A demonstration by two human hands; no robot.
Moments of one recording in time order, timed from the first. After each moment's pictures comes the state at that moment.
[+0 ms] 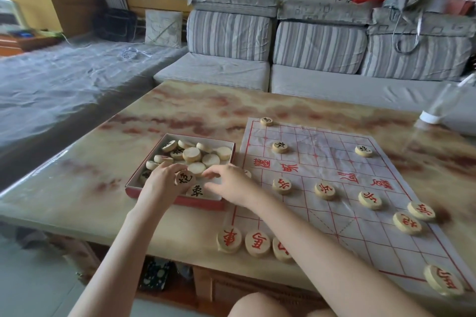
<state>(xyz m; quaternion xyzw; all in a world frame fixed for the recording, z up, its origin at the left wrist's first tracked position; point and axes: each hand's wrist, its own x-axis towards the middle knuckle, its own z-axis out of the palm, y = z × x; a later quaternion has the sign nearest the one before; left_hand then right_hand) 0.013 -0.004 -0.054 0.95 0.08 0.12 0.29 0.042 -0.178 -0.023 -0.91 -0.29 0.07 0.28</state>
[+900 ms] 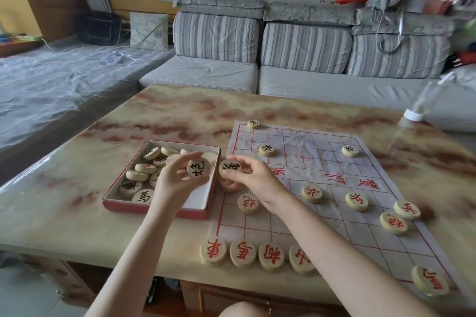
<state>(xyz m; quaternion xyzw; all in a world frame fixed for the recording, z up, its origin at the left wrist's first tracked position) 0.015 -0.064 -0.027 0.77 0.04 0.14 0.62 0.054 -0.241 -0.015 -0.74 -0.12 0.12 0.65</state>
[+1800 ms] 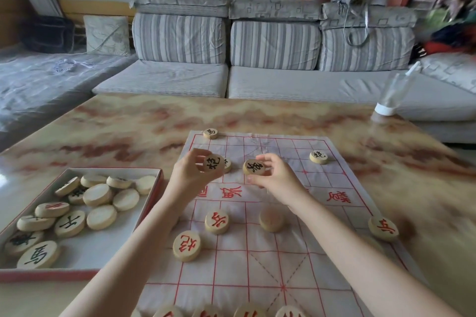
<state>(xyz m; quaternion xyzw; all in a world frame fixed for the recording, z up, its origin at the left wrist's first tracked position) 0.140 -0.189 -0.025 0.86 0.00 0.09 0.51 0.148 -0.382 -0.037 -0.84 -0.03 0.00 0.54</state>
